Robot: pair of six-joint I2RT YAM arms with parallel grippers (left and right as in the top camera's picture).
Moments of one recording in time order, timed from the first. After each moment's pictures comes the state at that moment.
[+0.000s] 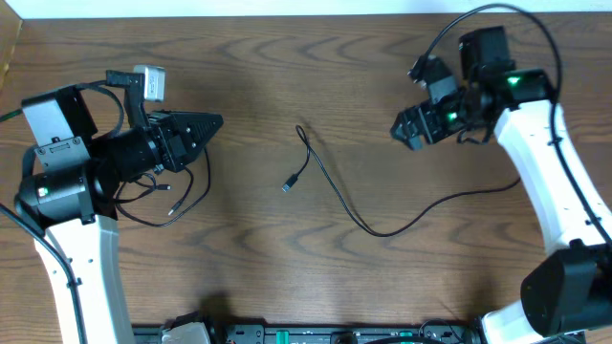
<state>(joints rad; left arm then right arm) 0.29 1.22 1.34 -0.96 1.03 0.04 0.17 1.70 1.50 -0.98 -0.38 -0.25</state>
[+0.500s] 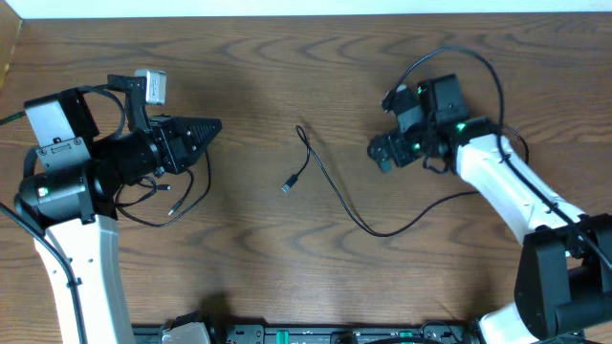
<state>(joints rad) 0.29 1.22 1.34 -1.00 0.97 0.05 0.29 1.71 1.13 -0.49 -0.29 -0.16</state>
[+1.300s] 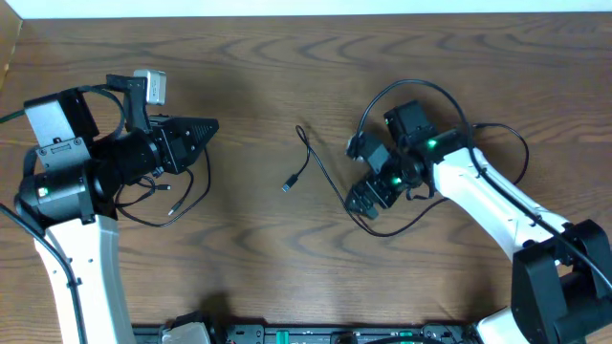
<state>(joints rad) 0.29 1.22 1.34 -1.00 0.93 0.07 0.43 1.68 1.10 -0.74 -0.49 -0.34</state>
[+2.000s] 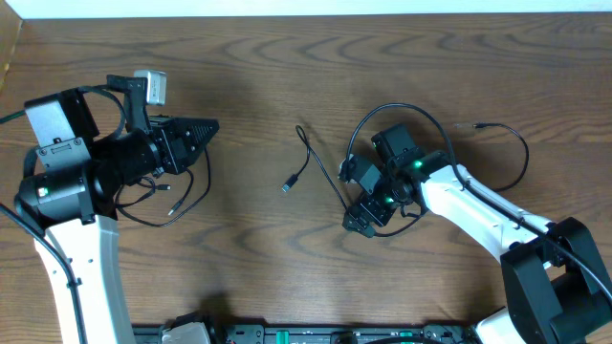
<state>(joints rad) 0.29 1.22 1.34 -1.00 0.93 0.07 0.50 1.68 0.97 -0.62 -0.43 -0.36</state>
